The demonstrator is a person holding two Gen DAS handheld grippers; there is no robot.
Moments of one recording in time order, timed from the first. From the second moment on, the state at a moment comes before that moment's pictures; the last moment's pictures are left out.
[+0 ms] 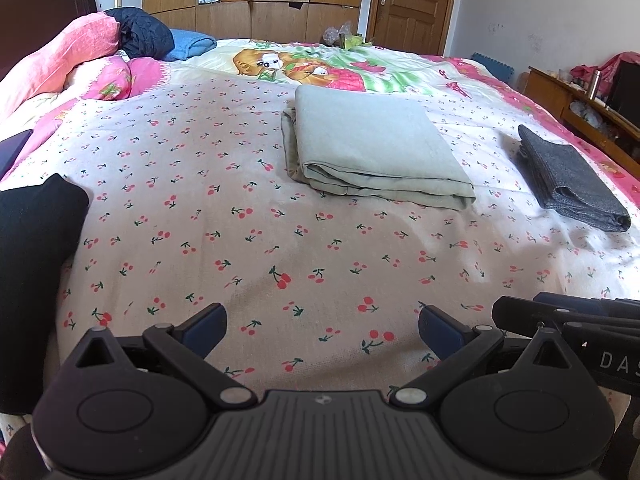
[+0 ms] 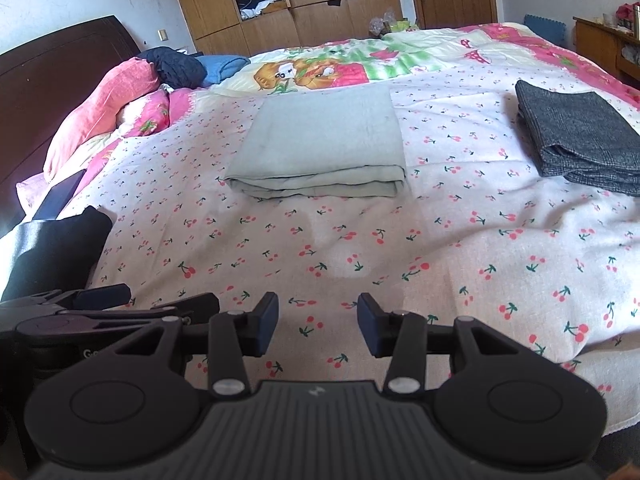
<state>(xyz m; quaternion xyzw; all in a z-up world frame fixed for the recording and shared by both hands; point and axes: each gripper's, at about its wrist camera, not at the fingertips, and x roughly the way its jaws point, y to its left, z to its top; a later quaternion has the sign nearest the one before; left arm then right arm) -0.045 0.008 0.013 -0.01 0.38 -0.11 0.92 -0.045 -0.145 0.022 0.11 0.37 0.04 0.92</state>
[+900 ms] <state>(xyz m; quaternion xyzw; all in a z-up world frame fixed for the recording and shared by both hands) -0.049 0.005 0.012 0.00 0.40 -0.10 0.91 -0.051 -0.147 0.018 0.12 0.38 0.04 0.91</state>
